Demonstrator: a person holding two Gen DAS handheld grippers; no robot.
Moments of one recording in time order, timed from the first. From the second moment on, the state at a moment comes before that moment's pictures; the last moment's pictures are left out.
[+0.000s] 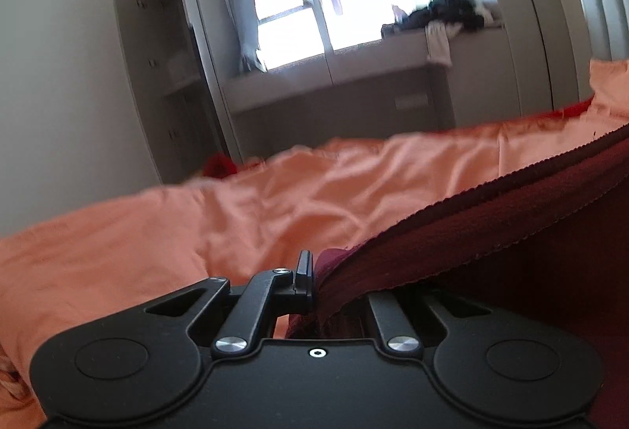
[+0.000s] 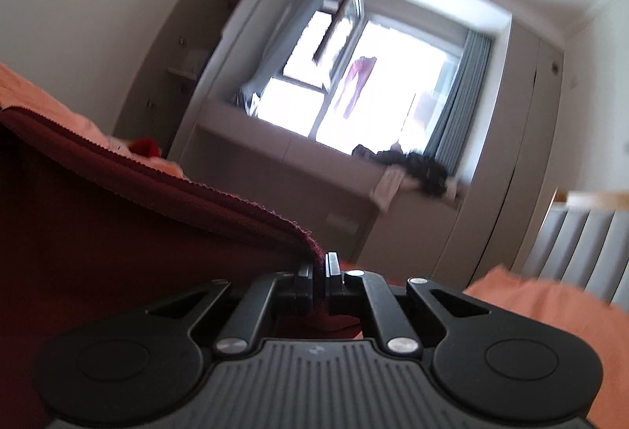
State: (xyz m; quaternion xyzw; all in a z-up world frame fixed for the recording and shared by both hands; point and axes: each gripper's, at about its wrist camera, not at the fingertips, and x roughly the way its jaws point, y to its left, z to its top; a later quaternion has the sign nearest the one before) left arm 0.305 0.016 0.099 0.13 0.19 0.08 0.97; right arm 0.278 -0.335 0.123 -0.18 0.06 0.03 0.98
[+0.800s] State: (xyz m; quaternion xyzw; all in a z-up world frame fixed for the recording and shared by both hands) left arm 0.350 0.065 0.056 0.00 0.31 0.15 0.94; right arm 0.316 -0.370 0.090 -0.10 0.16 0.03 0.98
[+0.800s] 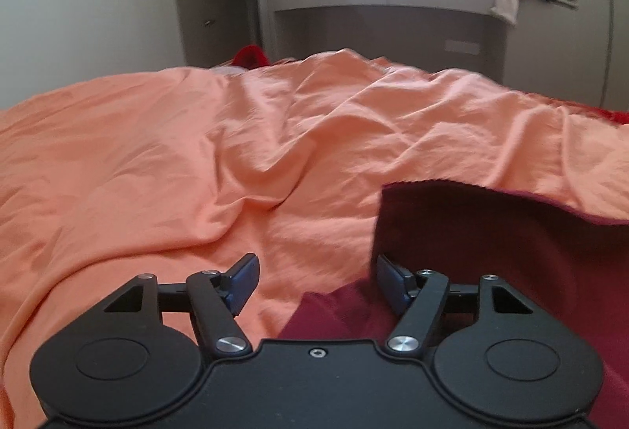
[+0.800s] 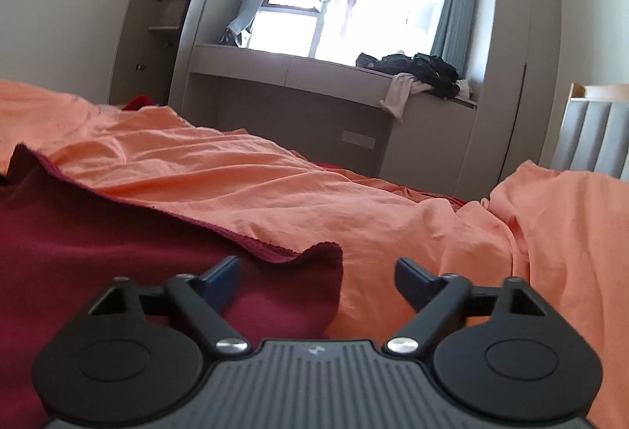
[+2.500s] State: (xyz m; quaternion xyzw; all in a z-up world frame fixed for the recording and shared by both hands) left arm 0.346 0.043 0.054 0.01 0.30 0.10 0.95; right arm 0.313 -0.455 0.092 0.10 0.22 -0.01 0.97
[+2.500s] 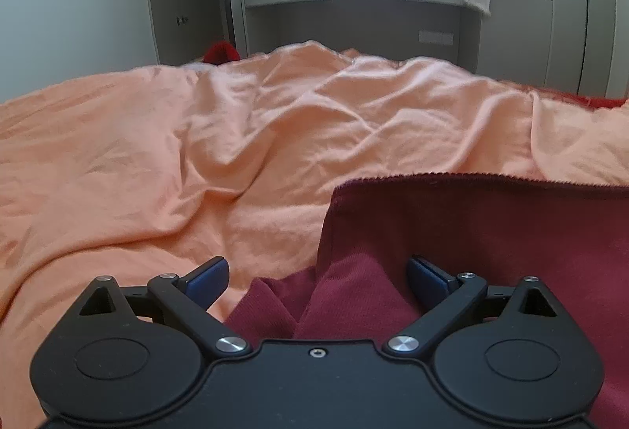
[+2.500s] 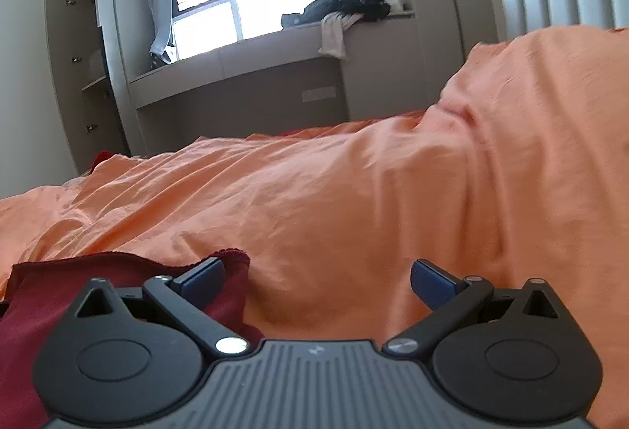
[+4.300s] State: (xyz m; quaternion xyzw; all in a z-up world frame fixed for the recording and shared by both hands) left arm 0.109 0.090 0.026 -0.16 0.18 0.02 0.97; right arm 0.192 -0.276 0.082 -0.09 0.11 0.09 0.99
